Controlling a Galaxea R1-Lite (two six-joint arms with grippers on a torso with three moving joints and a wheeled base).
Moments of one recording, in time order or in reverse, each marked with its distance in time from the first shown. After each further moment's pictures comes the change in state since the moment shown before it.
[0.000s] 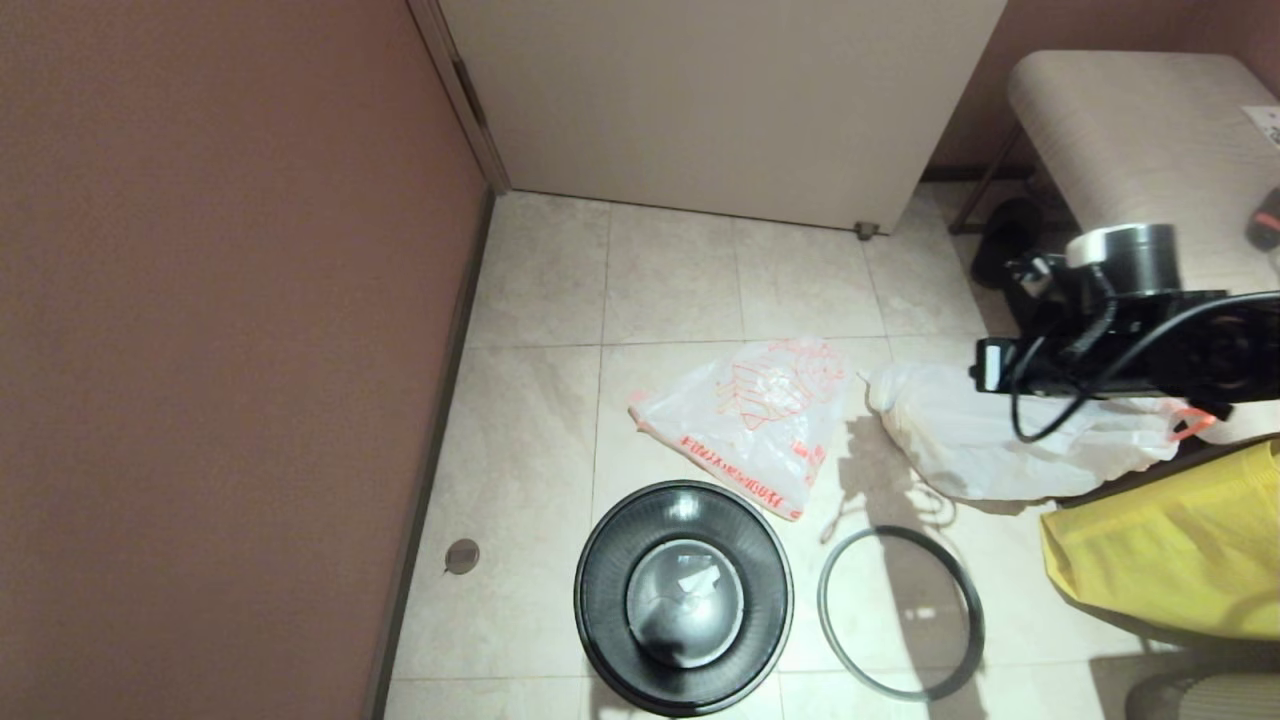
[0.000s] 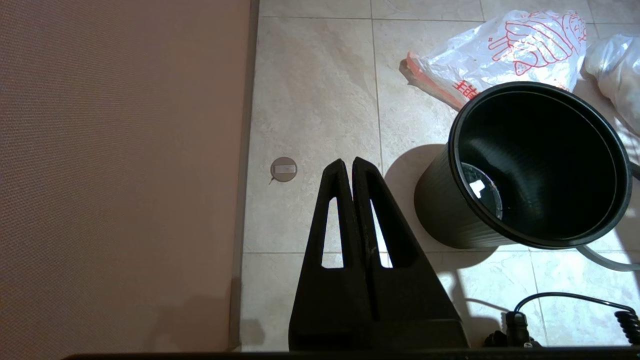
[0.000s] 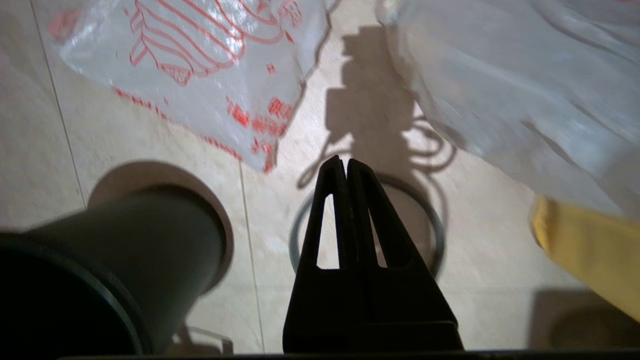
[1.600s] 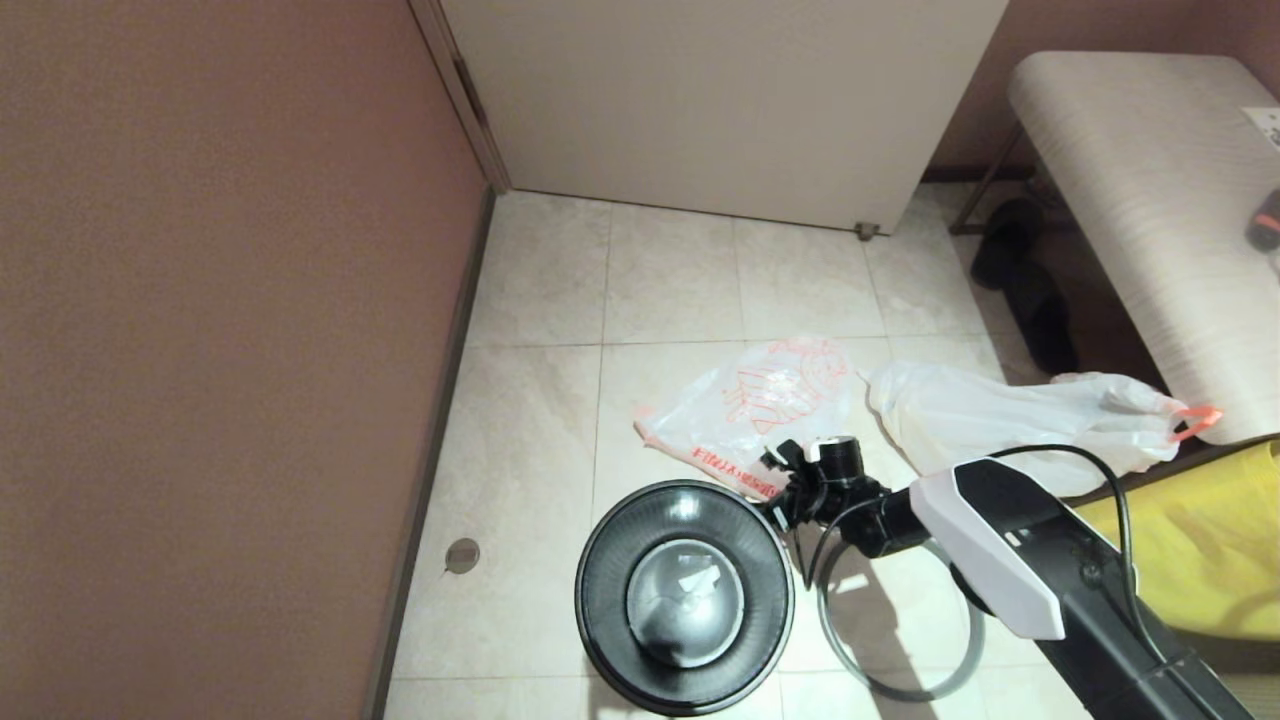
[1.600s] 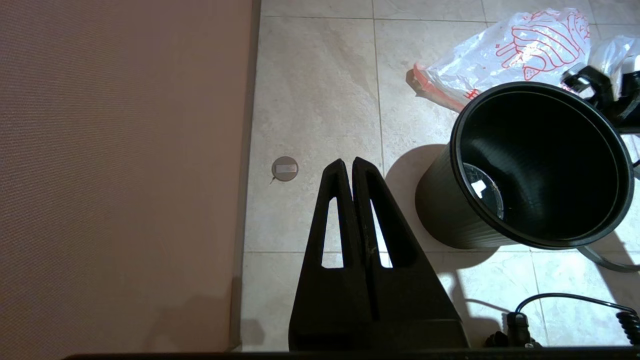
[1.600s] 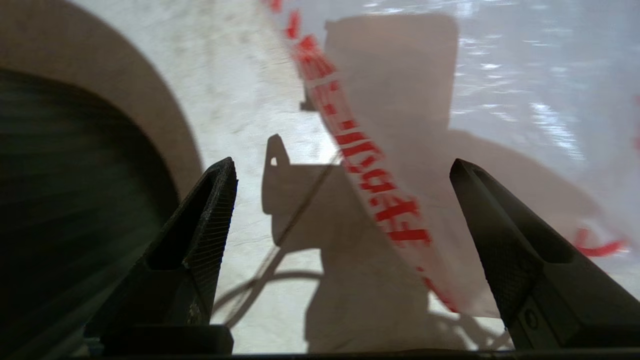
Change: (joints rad) left arm 0.000 0.000 0.000 0.000 0.000 0.000; right arm 0.213 0.955 -0.574 -0.388 0.088 -0.447
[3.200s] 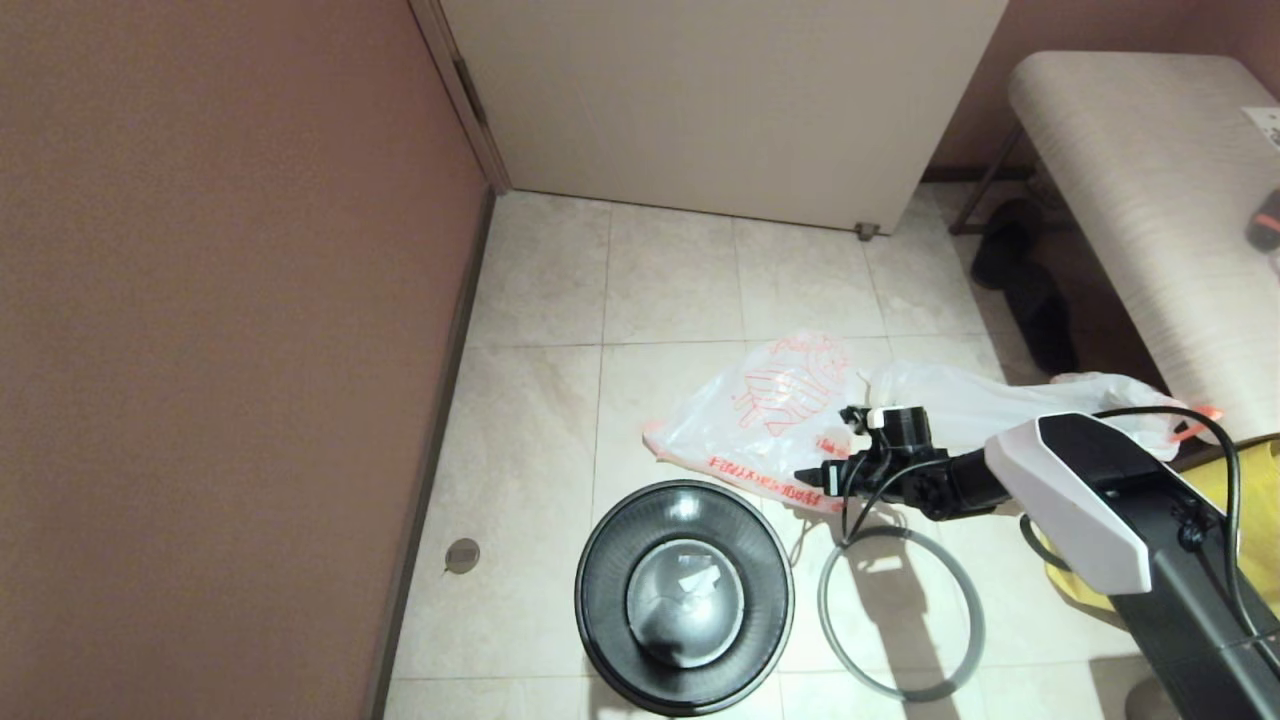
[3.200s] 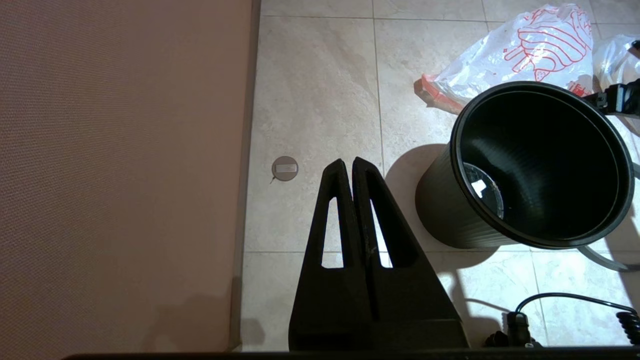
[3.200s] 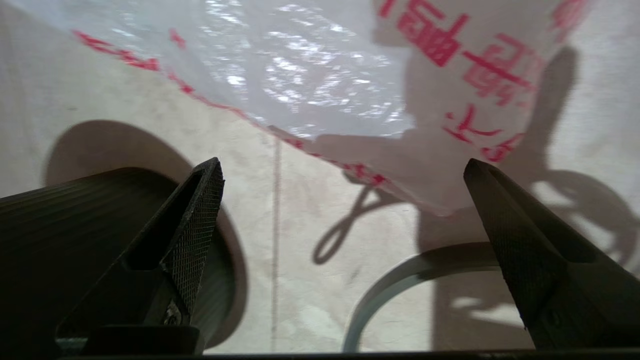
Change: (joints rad) left arm -0.001 0.000 0.000 0.000 0.000 0.000; right arm -0.143 -0.169 0.156 0.094 0.124 0.467
